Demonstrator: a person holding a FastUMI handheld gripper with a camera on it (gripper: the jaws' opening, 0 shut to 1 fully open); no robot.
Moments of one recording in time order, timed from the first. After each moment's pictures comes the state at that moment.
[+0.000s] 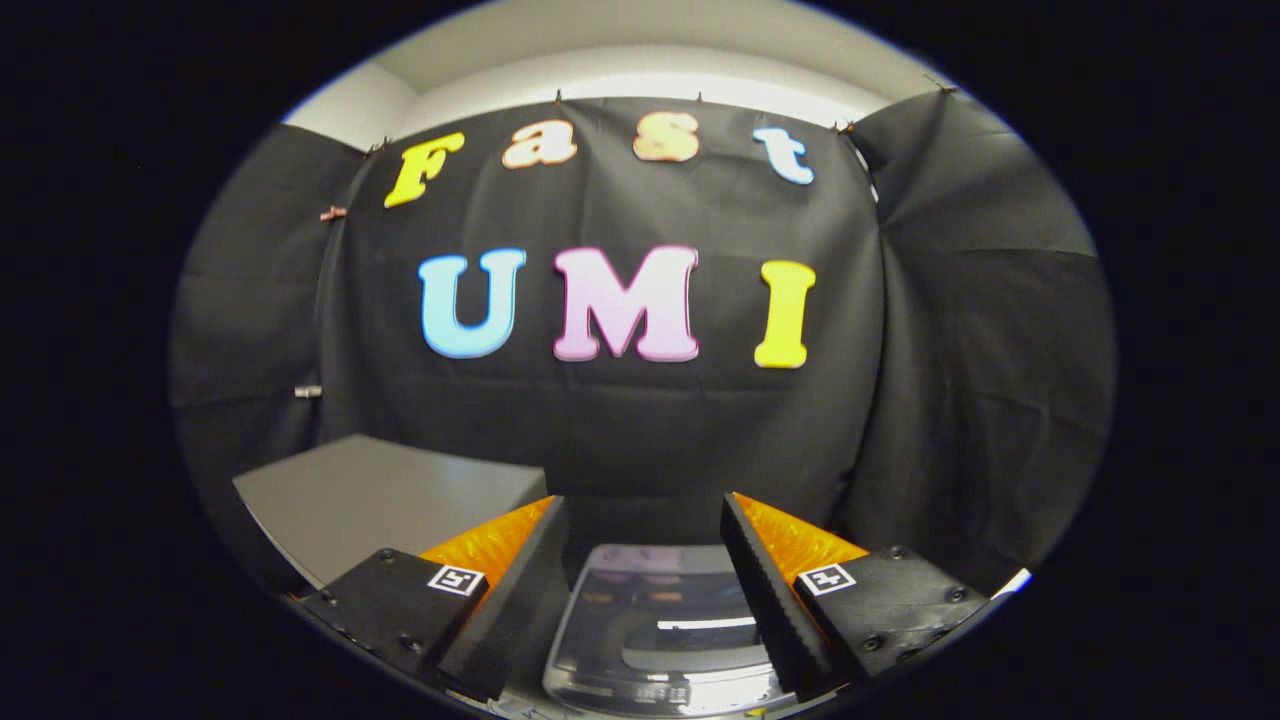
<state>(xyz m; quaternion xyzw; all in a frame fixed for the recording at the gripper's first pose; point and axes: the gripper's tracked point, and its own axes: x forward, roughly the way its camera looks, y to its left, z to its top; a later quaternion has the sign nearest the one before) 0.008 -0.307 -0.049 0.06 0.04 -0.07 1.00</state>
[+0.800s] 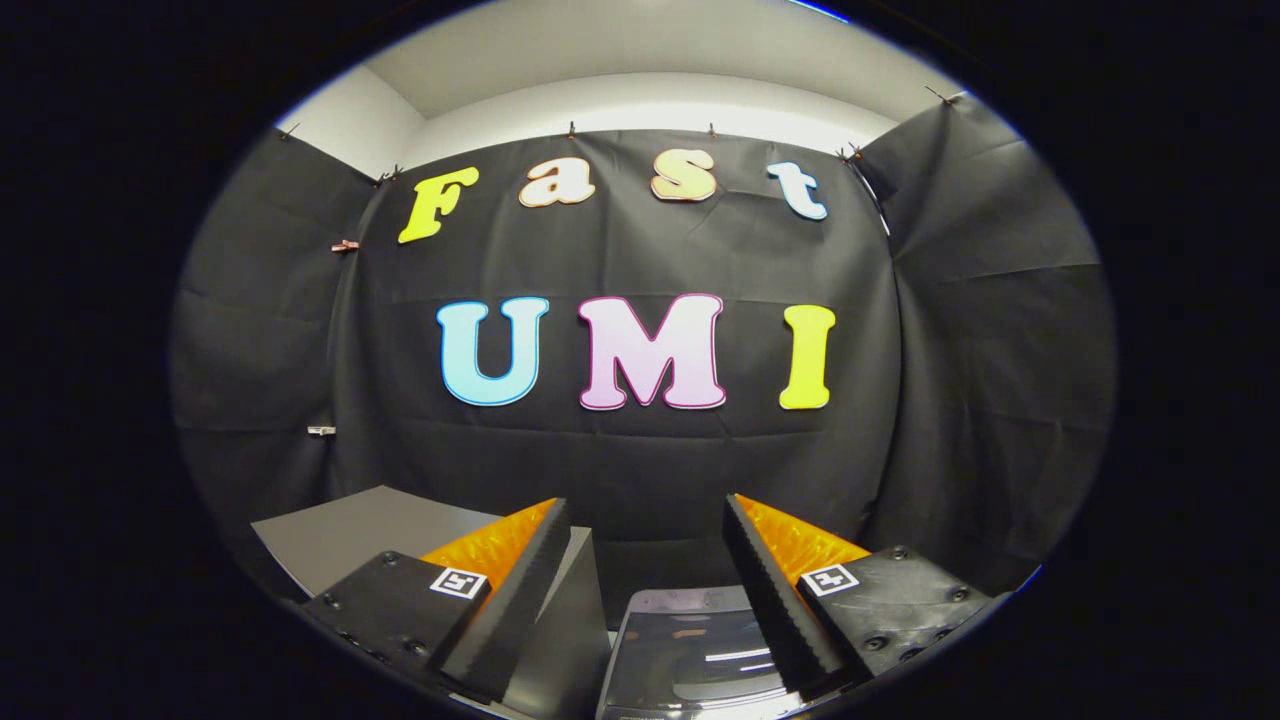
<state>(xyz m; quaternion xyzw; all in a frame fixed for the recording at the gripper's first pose) 0.032 -0.260 -0.020 0.06 0.01 -0.04 1.00</state>
